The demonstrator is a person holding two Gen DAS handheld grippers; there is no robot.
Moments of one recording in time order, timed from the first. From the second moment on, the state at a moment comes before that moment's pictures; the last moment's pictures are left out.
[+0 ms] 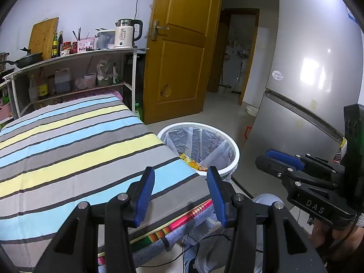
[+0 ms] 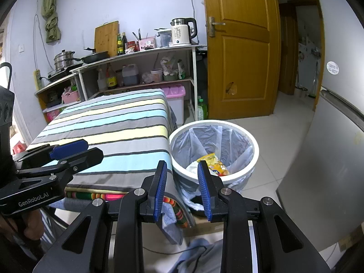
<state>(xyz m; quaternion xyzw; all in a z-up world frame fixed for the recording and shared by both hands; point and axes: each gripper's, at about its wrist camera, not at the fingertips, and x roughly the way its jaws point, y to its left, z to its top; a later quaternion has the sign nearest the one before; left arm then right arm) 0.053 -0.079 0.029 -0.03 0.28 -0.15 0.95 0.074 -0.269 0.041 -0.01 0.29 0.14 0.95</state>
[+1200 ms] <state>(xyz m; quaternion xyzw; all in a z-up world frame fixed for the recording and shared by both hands) 0.052 -0.075 0.028 -0.03 0.28 -0.15 0.95 0.074 -0.270 0.038 0.00 0.30 0.14 0.94</state>
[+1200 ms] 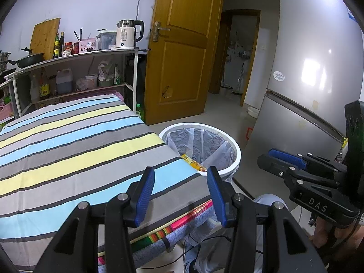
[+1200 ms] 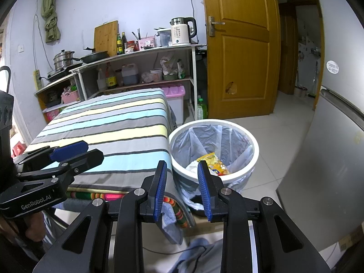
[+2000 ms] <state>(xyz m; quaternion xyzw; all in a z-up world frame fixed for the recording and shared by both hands) 0.056 -0.087 0.015 -0.02 0.29 -0.14 0.95 0.073 -0.270 0.037 0.00 0.30 0.14 0.94</state>
